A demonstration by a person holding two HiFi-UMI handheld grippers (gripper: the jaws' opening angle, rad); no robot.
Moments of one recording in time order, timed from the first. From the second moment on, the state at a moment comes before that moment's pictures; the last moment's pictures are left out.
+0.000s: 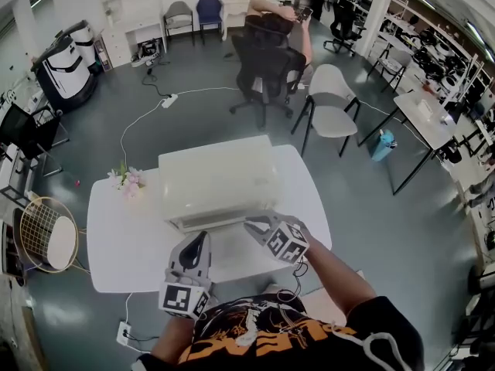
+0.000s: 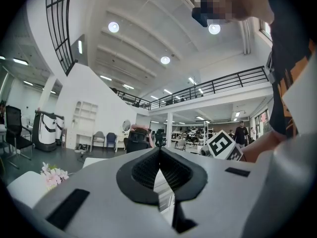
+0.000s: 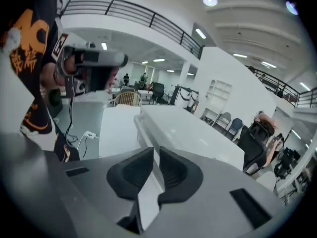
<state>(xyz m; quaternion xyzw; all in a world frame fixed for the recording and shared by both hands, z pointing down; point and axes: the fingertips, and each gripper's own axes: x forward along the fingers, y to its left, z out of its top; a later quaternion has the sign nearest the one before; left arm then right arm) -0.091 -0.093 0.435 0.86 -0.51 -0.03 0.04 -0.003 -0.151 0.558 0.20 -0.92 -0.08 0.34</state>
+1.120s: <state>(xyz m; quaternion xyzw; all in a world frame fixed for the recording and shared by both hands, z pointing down) -0.090 -0.092 0.426 0.85 -0.52 -0.03 0.04 0.022 -0.162 0.652 0.09 -0.84 -0.13 0.53</state>
